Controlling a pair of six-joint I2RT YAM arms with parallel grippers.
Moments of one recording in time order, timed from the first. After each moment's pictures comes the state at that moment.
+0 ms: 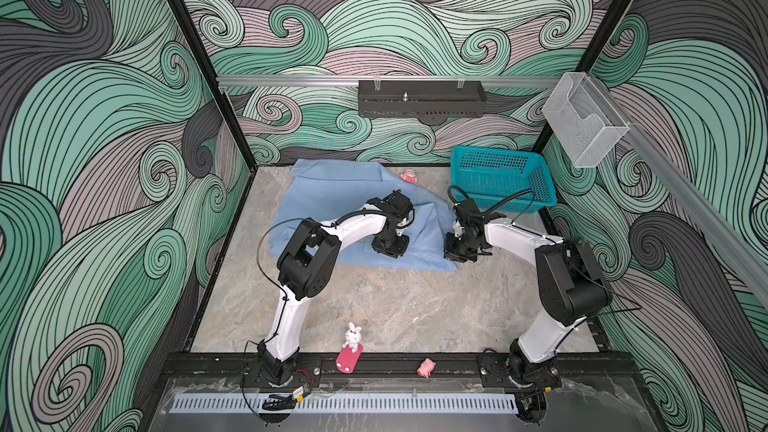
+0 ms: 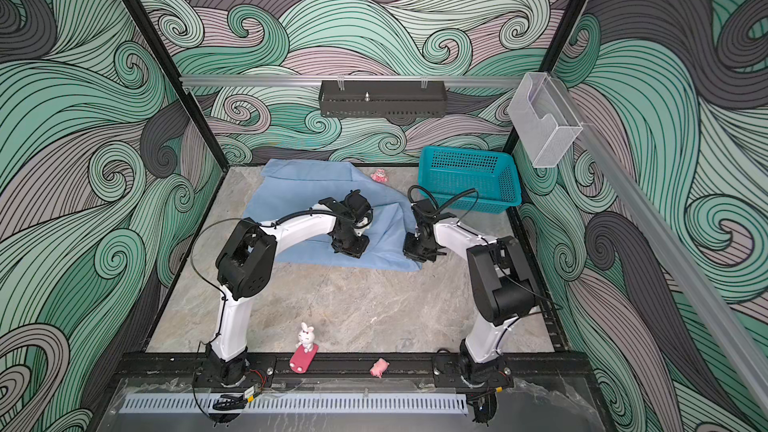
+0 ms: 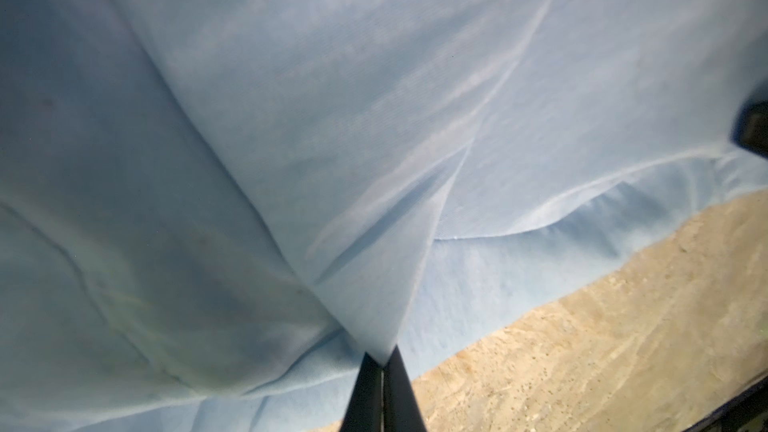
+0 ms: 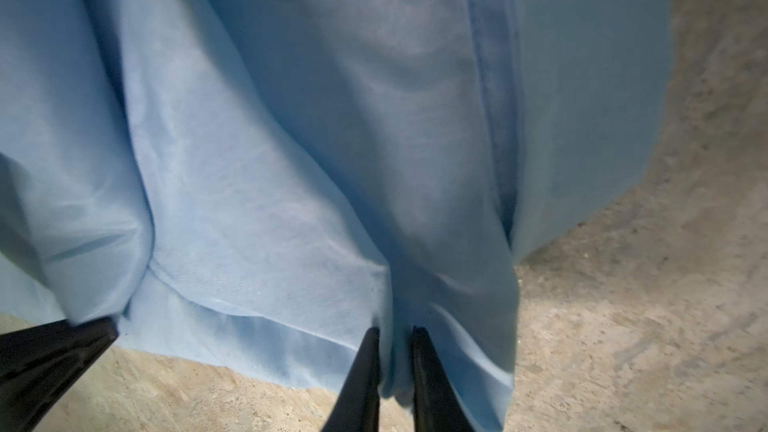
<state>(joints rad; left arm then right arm) -0.69 2.09 1.63 -0.92 0.17 -0.25 0.32 1.74 1.04 -0.64 -0.22 0.52</state>
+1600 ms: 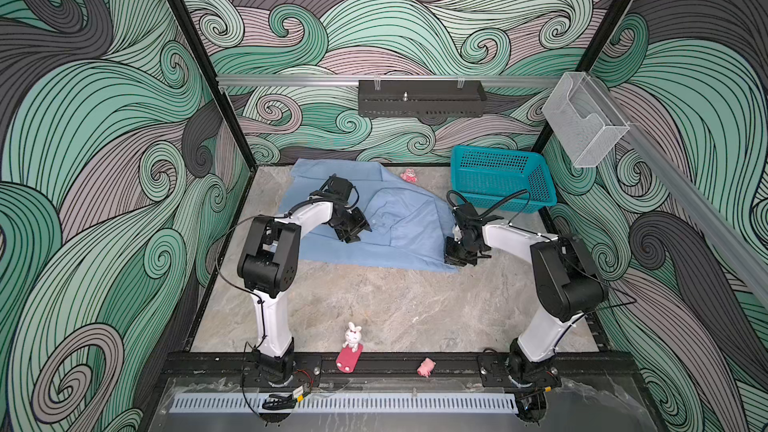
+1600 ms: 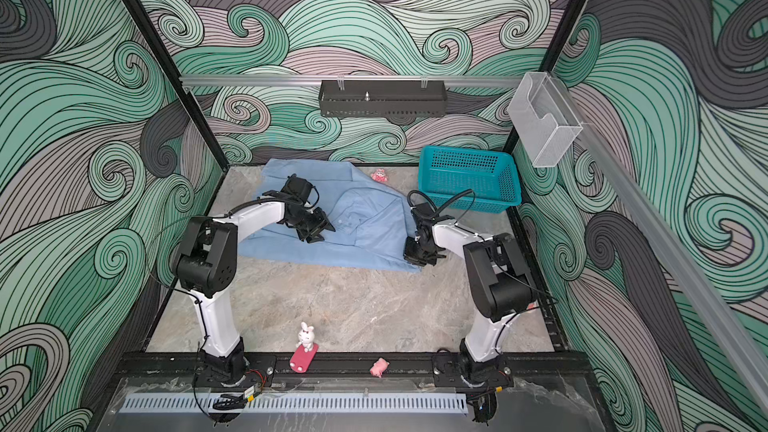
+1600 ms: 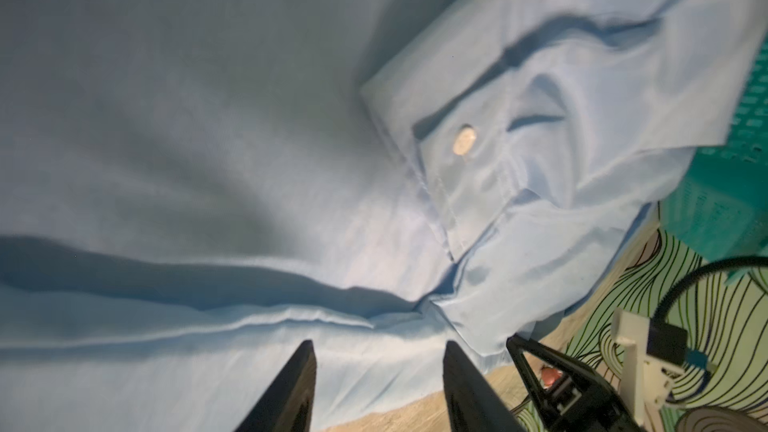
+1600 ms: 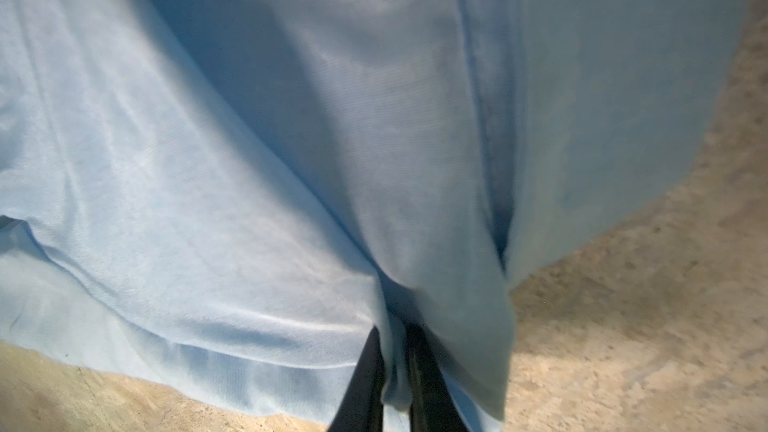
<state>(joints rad) -0.31 1.97 1.36 -0.62 0.43 -0.93 0.32 1.76 1.02 -0.64 -0.22 0.51</state>
